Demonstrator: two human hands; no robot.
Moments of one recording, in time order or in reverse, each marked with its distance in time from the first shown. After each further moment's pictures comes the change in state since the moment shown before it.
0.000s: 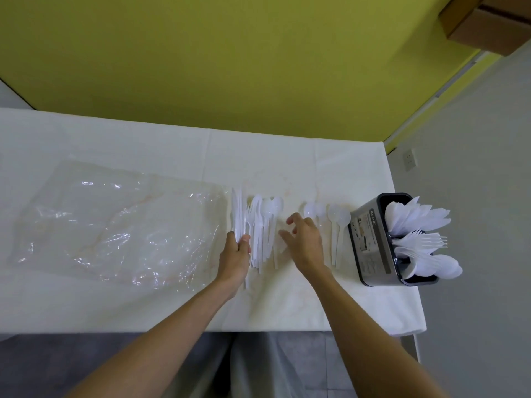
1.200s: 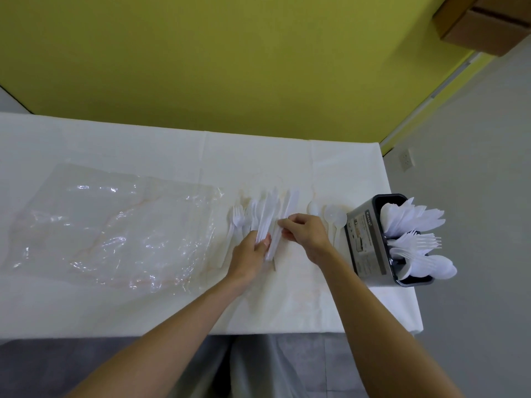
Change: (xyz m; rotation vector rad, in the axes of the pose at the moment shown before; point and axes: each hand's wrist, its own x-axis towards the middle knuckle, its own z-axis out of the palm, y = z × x) left_hand -0.005 0.019 0.019 0.168 -0.169 0.088; right_hand 0.023 -0.001 -0.024 0.692 -0.185 0.264
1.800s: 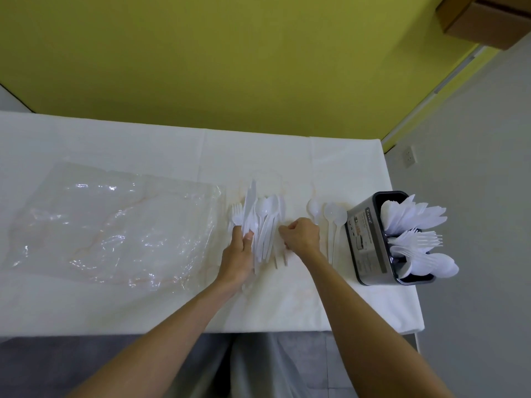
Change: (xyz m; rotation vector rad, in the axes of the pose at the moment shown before) left_hand -0.005 -0.007 -0.010 0.111 0.068 -0.006; right_hand 0.000 0.005 0.016 -0.529 0.112 0.050
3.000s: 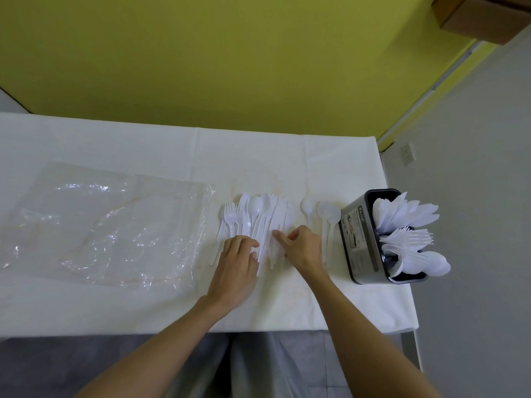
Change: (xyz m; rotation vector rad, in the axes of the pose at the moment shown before) left_hand -0.012 -0.028 0.014 0.463 0.135 0.551; right_hand -0.009 0.034 0.000 0.031 0.080 -0.060
